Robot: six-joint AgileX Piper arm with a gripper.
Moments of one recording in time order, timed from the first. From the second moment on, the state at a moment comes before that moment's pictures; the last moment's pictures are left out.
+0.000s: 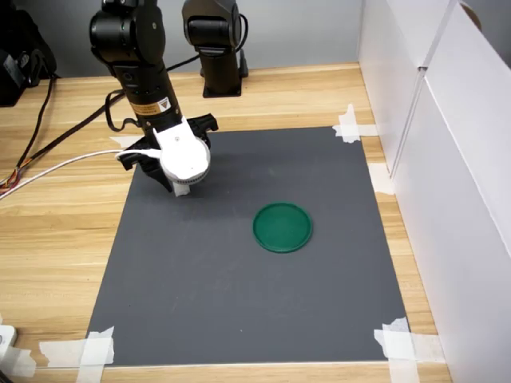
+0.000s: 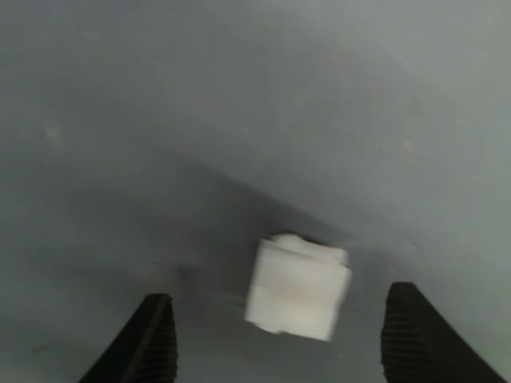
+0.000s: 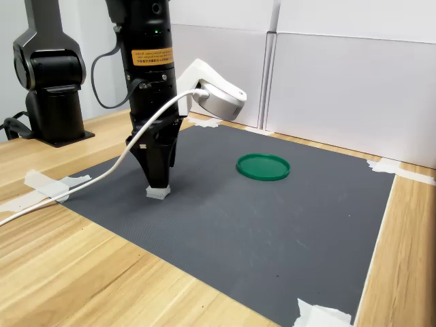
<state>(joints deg) -8.8 92.7 -54.4 3.1 45.3 -42.6</state>
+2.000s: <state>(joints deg) -17.9 93.9 -67.8 6.1 60.9 -59.8</state>
